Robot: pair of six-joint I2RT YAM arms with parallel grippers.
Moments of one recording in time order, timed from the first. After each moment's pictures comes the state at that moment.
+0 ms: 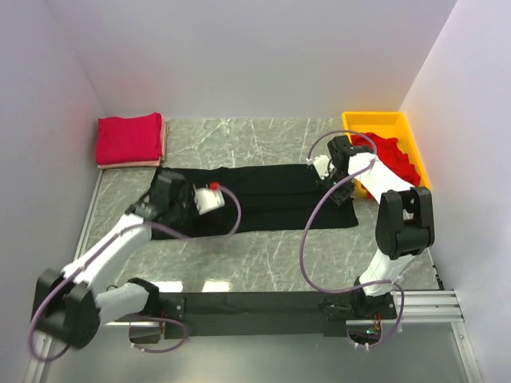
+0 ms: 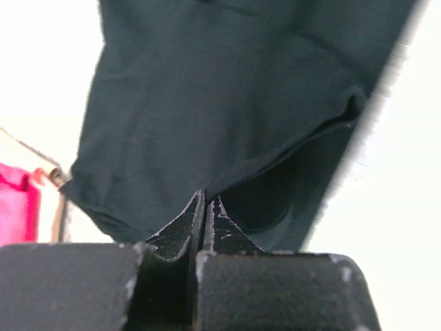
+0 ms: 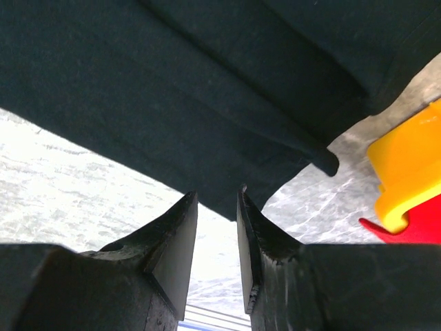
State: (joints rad) left arm -0.40 1.08 0.71 -0.44 0.15 0.85; right arm 0.16 1.73 1.27 -0.95 -0.03 -0.55
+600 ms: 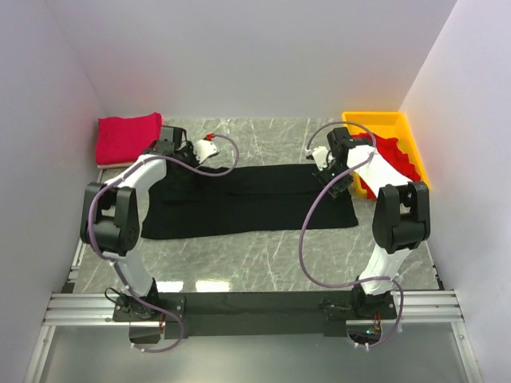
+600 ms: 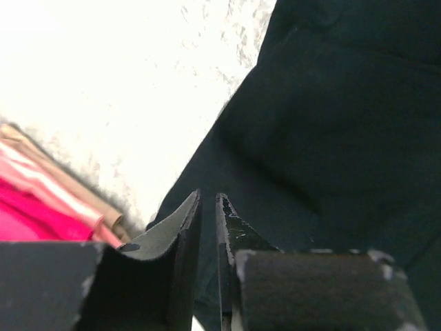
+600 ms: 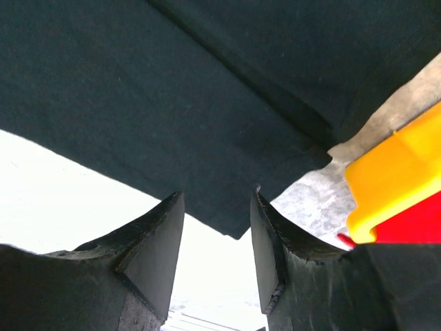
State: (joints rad) left arm -0.17 1.76 1.25 -0.33 0.23 0.88; right arm 0.16 1.79 1.39 -0.97 -0.06 -0.53
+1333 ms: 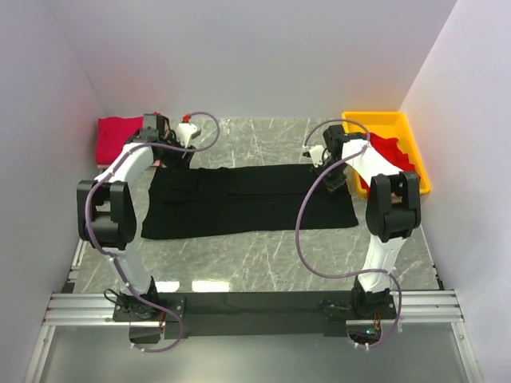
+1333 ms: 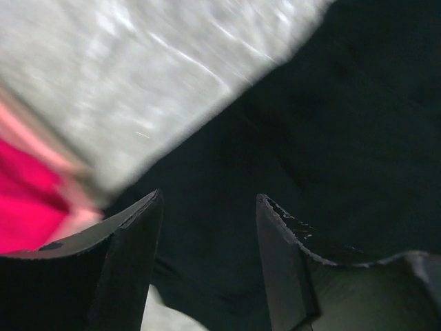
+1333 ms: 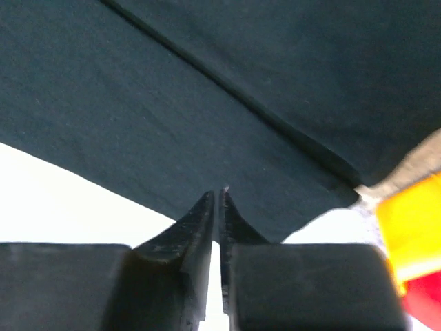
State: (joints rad) left arm -0.05 1.83 1.43 -0.51 0.33 0.59; right arm 0.16 1.91 1.49 -1.02 -0.15 -0.47
